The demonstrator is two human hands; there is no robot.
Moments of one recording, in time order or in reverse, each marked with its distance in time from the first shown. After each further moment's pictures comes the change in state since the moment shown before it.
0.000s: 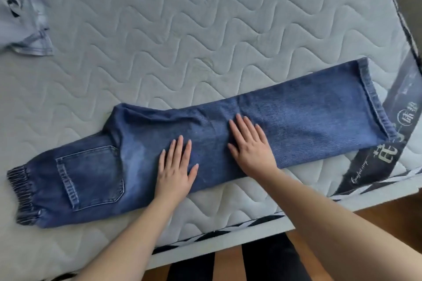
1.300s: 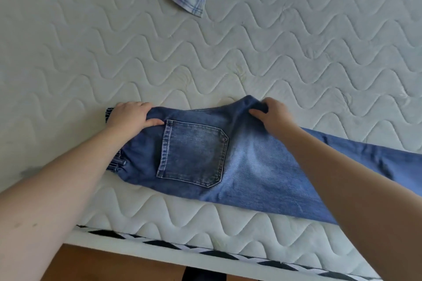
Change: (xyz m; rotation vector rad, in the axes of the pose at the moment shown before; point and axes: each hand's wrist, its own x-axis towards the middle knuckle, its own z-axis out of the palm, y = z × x) left_hand -0.040 -0.384 -0.047 0.035 -0.125 -0.328; right_hand 0.180 -0.244 -0.017 0.308 -0.220 0.060
